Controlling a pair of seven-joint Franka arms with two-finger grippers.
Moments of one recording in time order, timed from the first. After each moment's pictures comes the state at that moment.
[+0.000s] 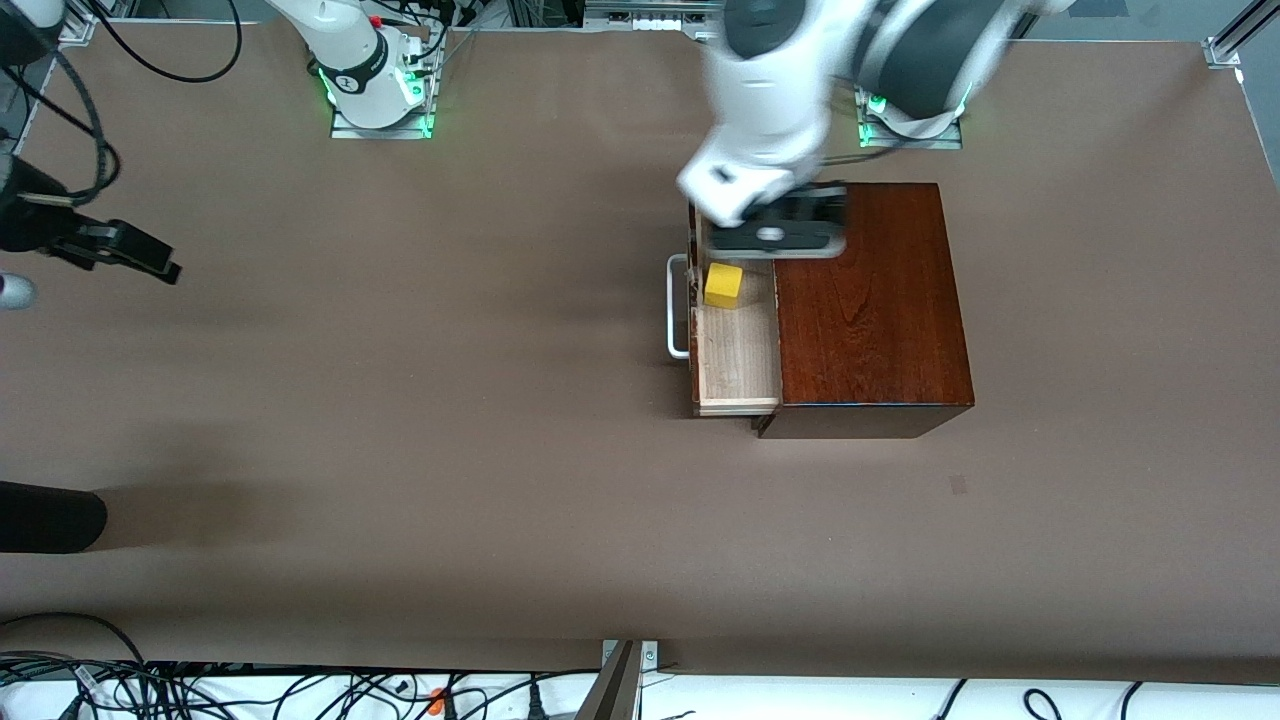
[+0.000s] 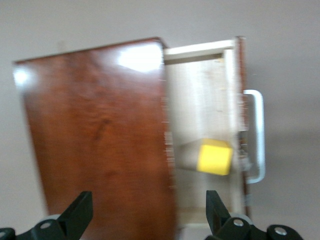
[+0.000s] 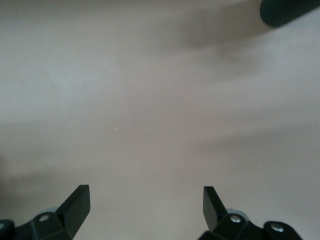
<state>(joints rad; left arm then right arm) -0.52 0.25 -0.12 -1.43 0.15 1.51 -0.55 0.02 0.08 0.01 -1.53 0.01 1.59 0.27</state>
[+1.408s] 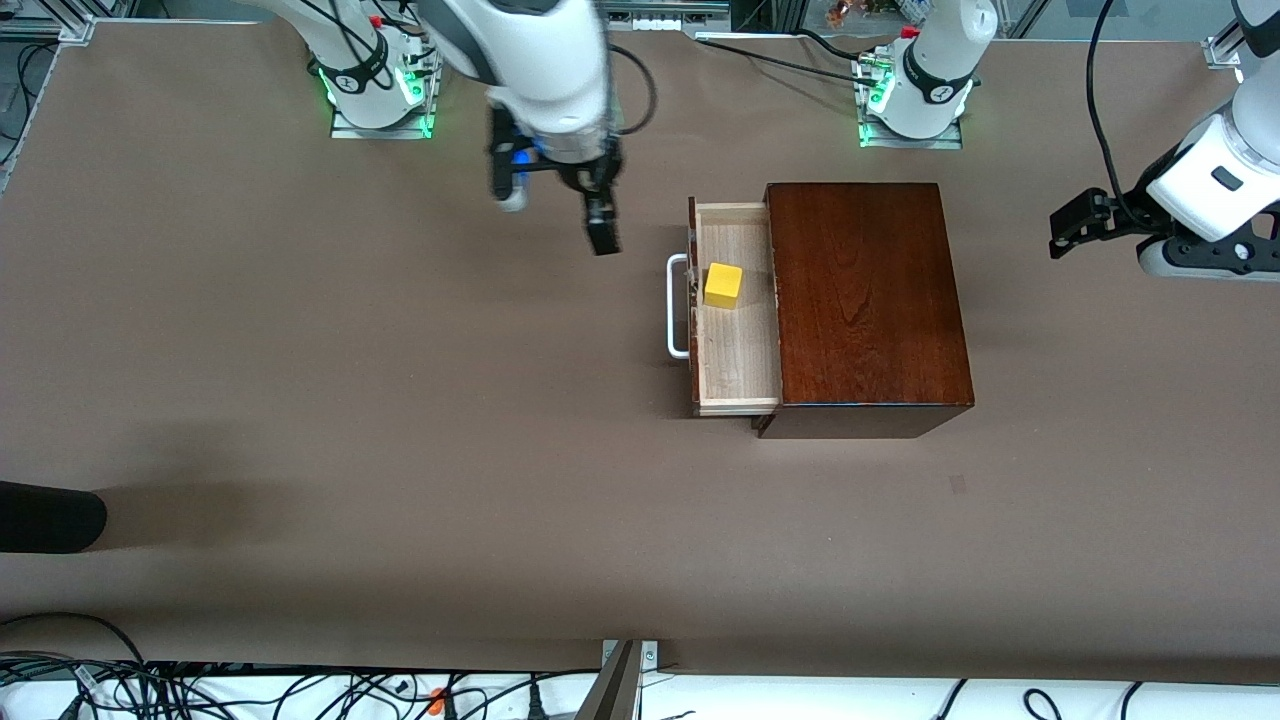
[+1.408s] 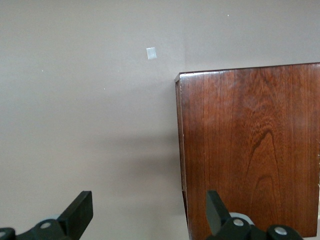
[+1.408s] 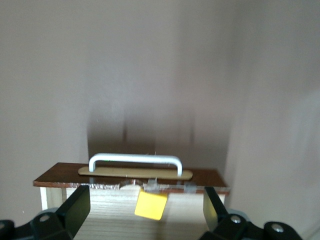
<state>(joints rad) -0.03 -0.03 -0.02 -1.68 0.01 1.59 -0.01 0.59 0.37 0.30 -1.45 -0.04 1.91 2.43</state>
